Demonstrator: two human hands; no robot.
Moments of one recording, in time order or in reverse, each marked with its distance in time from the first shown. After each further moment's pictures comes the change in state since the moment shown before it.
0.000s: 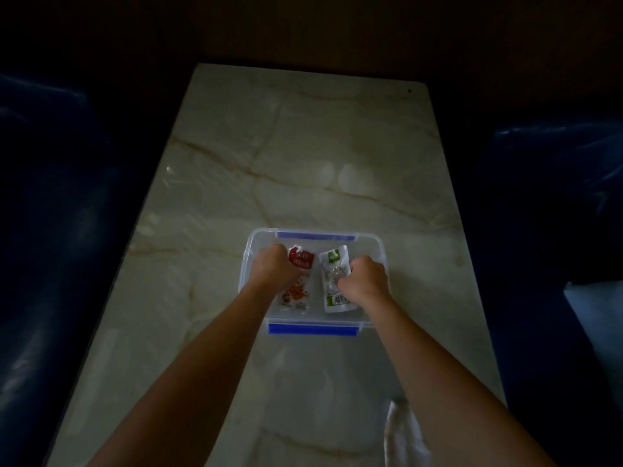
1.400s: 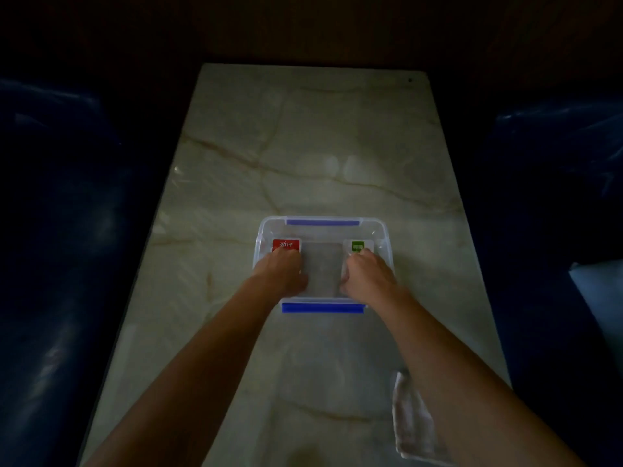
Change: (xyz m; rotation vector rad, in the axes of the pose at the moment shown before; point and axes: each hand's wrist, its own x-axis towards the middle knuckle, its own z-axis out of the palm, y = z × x) left_hand -0.041 -0.009 -0.007 0.399 -0.117 0.194; right_hand -0.032 0.007 -0.002 -0.402 -0.039 -0.322
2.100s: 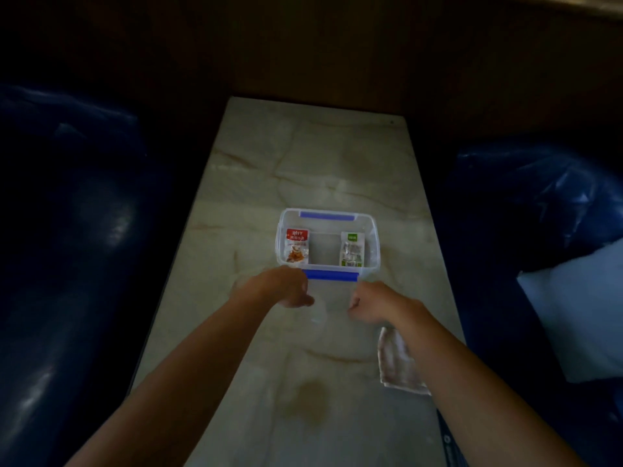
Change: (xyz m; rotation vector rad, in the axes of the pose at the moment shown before) left_hand -0.158 -0.009 -0.021 0.219 -0.237 0.155; right_hand -0.156 -0.026 -0.017 -0.081 -0.324 0.023
